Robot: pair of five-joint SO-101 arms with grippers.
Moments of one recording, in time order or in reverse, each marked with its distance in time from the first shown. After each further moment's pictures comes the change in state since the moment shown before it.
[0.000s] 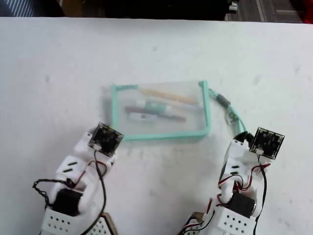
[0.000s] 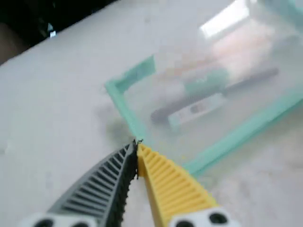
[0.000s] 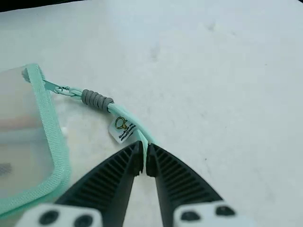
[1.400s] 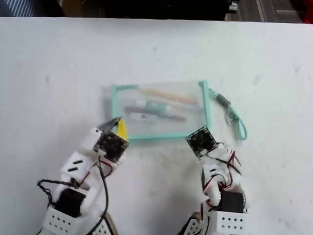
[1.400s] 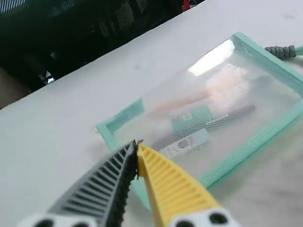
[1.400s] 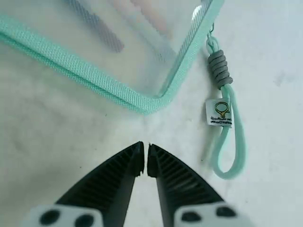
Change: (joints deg) left arm 5.3 0.0 -0.2 -7.3 0.7; right arm -19.5 0.0 -0.1 14.1 37.2
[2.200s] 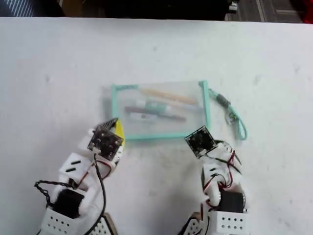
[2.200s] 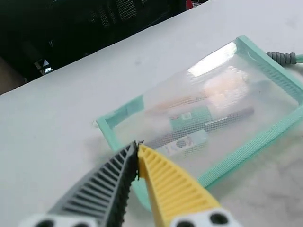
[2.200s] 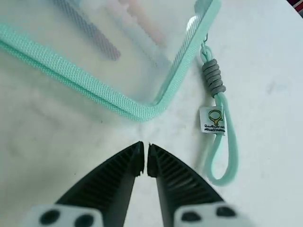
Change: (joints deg) left arm -0.6 0.0 -1.1 1.8 3.7; right arm -0.4 0.0 -1.1 -2.2 0.4
